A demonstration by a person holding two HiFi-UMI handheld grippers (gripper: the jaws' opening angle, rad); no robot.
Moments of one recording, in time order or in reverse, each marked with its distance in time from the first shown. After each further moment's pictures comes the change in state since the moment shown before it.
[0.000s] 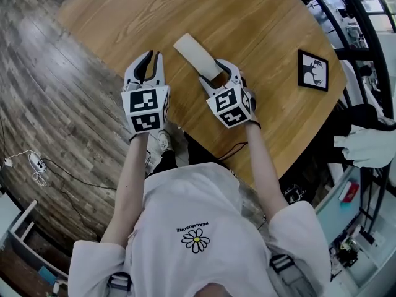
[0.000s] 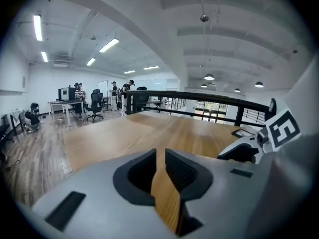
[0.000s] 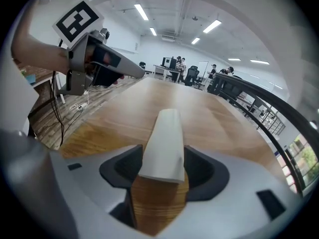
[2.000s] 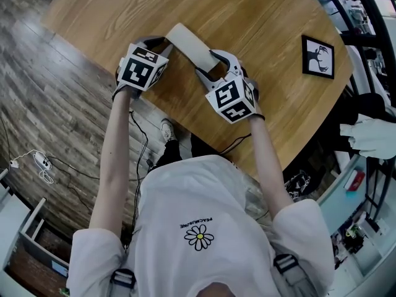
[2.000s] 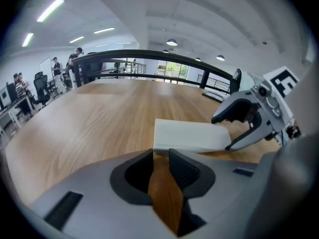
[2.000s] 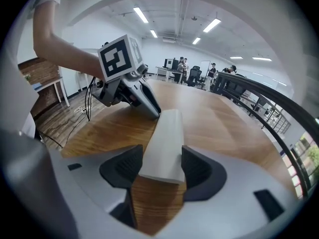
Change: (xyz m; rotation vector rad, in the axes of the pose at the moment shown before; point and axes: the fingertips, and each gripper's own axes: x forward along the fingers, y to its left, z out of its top) left arm 0.088 -0.041 -0.070 0.277 0.405 -0.442; right arm -0.001 0.000 0.001 0.016 -0.021 0.053
